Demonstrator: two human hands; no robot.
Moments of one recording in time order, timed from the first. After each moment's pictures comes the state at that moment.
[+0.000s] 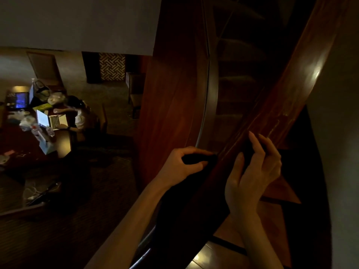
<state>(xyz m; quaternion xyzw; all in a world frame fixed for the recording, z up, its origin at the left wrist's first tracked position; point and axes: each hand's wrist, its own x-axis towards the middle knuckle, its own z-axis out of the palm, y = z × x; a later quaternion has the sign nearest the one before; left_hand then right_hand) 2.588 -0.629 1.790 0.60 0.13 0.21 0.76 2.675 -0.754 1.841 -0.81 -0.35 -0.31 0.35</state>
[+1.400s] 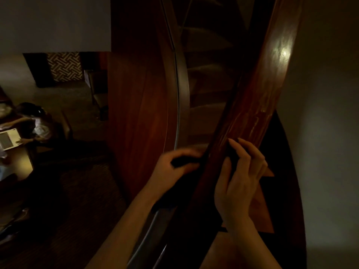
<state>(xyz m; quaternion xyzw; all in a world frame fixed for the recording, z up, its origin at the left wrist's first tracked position) 2.609 -0.617 1.795 0.63 0.07 0.22 0.74 2.669 -0.749 1.842 -0.82 -0.34 -0.34 0.32</state>
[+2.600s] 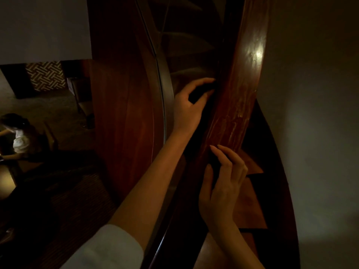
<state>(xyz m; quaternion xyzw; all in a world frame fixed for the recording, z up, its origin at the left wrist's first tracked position) 2.736 -0.601 1.898 0.57 0.07 0.43 0.69 2.671 -0.752 1.843 -0.82 -0.34 -0.33 0.33</state>
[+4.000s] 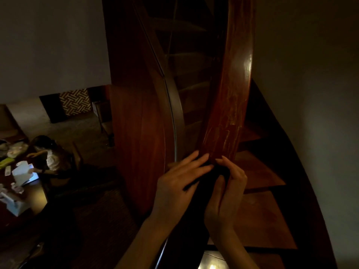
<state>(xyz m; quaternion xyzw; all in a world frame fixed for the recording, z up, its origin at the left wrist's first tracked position) 2.617 -0.660 1.834 0.81 -0.01 0.42 0.41 2.675 -0.761 1.835 -0.73 -0.32 -0.28 0.53</state>
